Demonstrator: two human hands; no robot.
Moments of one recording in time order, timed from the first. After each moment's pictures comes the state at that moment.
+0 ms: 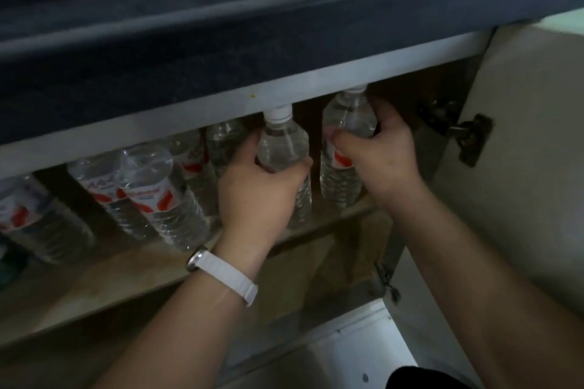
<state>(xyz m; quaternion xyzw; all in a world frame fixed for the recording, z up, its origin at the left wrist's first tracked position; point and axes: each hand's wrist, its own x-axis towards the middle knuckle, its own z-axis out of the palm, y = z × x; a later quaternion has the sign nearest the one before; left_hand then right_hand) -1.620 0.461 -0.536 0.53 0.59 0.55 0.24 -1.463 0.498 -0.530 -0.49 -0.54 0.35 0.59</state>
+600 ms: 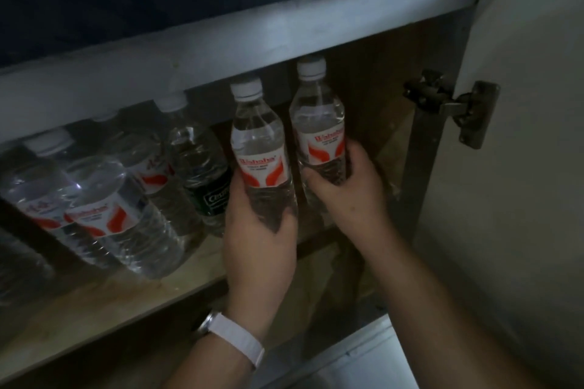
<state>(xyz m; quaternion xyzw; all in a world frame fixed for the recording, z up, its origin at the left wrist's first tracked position) -1.607 0.464 -0.624 0.59 0.59 0.54 0.15 -1.473 0.513 -0.617 -0.54 -0.53 0.33 0.56</state>
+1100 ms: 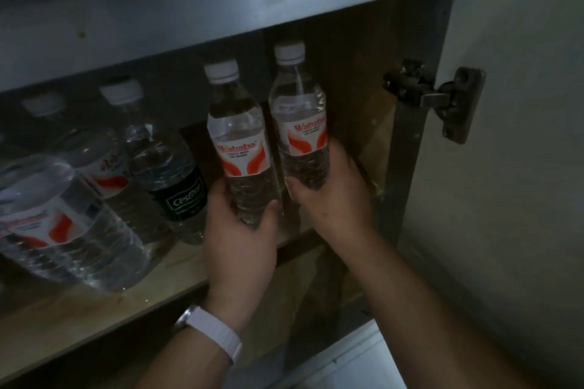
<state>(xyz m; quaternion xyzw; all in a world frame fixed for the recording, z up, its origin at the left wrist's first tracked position) -1.596 0.486 -0.642 0.55 0.61 0.54 0.21 -1.464 0.526 -0.634 -0.59 -0.59 0.23 0.51</state>
